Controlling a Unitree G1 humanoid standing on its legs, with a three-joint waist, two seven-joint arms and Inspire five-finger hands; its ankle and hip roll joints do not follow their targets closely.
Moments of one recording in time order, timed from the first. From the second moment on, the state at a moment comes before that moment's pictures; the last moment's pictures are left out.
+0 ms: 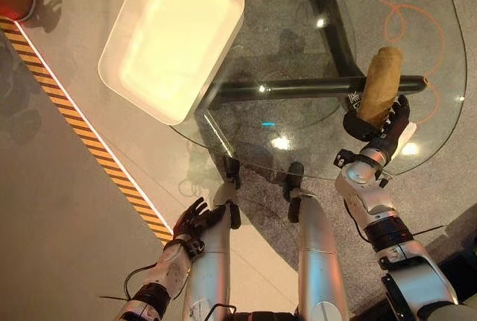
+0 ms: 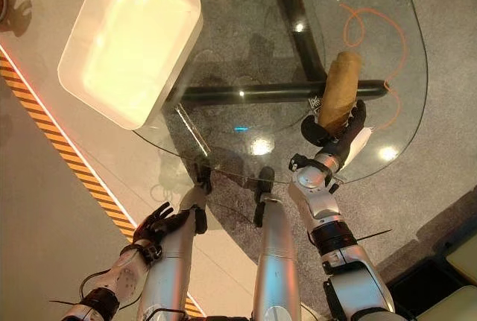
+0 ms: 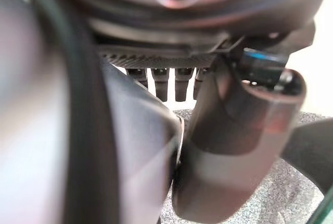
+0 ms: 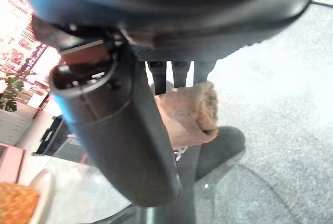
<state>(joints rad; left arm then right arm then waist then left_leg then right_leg) -0.21 0.28 -0.35 0.76 -0.85 -0.06 0.14 -0.60 -0.41 0.23 0.43 0.46 0.01 -0.99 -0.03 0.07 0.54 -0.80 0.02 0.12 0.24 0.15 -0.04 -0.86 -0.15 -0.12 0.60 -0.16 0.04</state>
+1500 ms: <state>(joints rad) -0.25 0.29 -0.37 0.76 -0.89 -0.07 0.14 -0.73 -0.55 0.23 0.56 0.50 0.08 -1.02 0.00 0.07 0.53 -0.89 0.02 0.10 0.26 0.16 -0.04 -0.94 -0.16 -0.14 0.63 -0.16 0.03</state>
